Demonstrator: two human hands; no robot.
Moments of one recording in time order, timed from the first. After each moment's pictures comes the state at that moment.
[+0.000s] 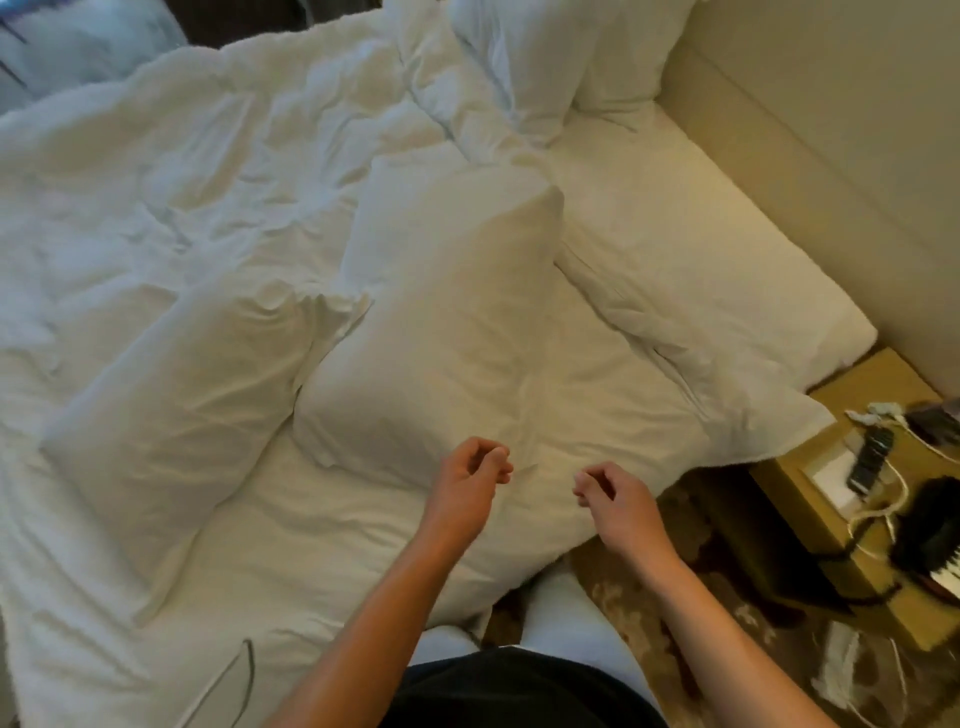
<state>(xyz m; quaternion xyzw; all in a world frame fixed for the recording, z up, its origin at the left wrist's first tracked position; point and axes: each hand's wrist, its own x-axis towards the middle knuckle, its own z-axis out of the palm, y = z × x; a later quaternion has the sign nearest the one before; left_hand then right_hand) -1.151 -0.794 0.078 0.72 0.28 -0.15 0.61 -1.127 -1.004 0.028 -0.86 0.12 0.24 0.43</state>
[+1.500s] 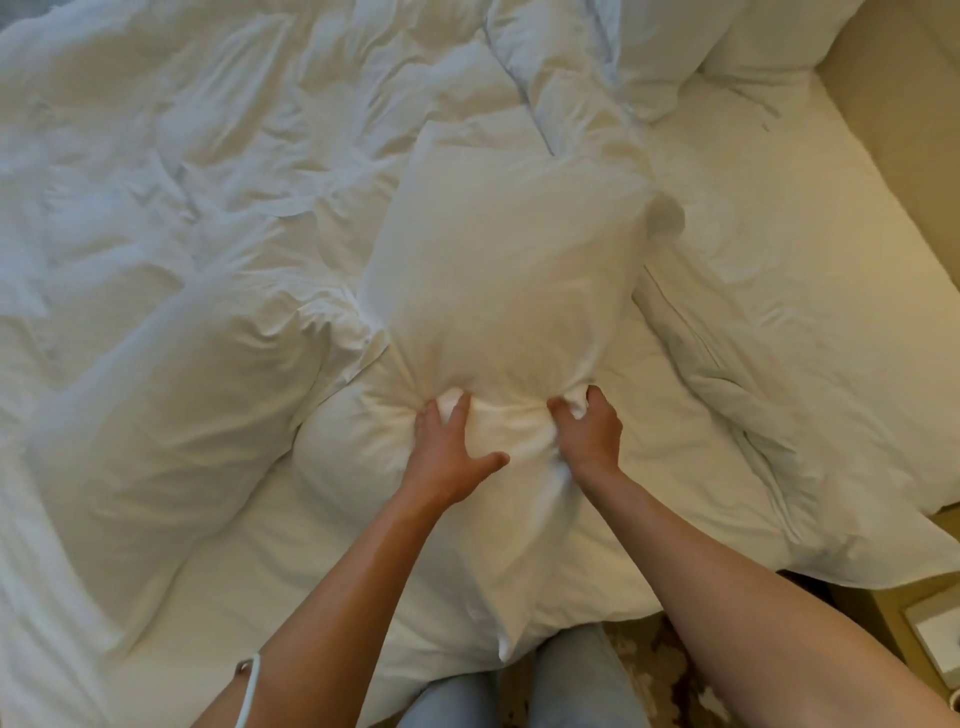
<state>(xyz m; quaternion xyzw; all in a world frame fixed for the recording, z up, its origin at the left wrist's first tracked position) -0.945 -0.680 -0.068 0.87 0.29 -0.25 0.32 -0.852 -0.859 -0.118 -0.85 0.15 0.21 0.47</state>
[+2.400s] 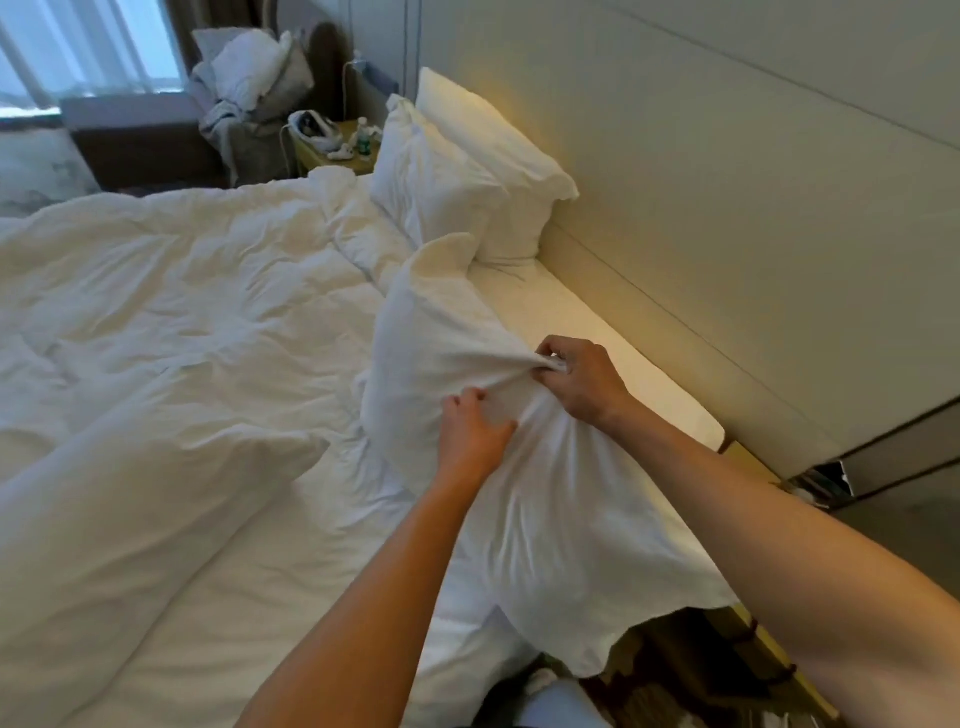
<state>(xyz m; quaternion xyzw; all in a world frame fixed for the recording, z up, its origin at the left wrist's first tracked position) -0.962 -0.820 0.125 0.85 0.13 -0.04 0.50 -0.896 -0.986 0.199 -0.95 -0.11 0.02 0.30</state>
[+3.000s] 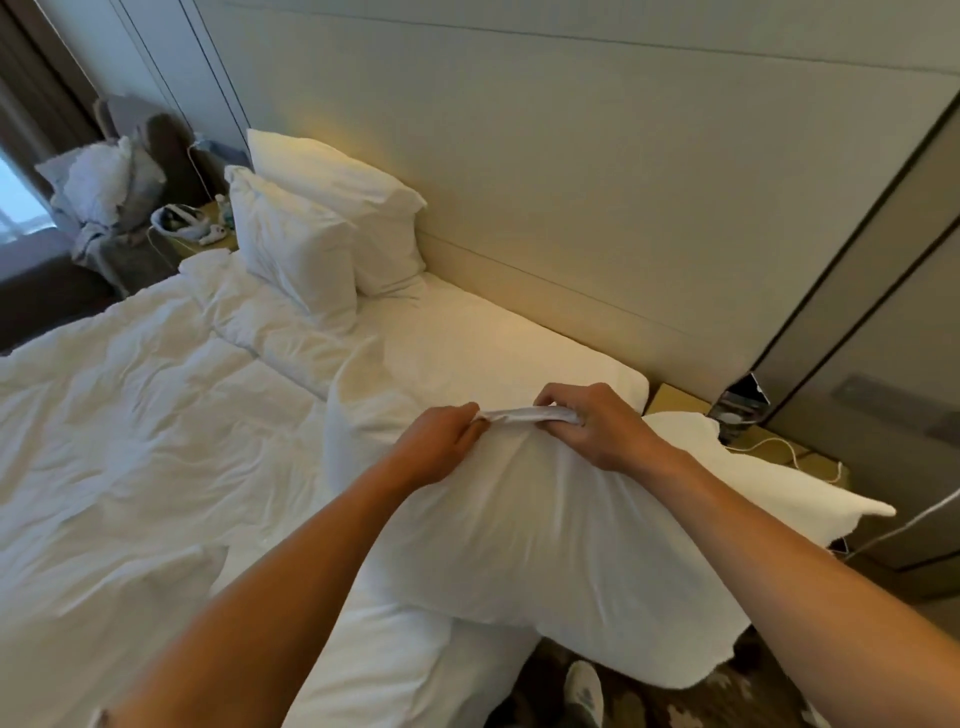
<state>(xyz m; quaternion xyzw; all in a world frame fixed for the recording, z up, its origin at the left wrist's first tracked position) -0.896 -1.000 0.161 0.93 -0.30 -0.08 0.20 -0.957 -1.258 0.183 -0.93 -0.11 0.00 0.34</state>
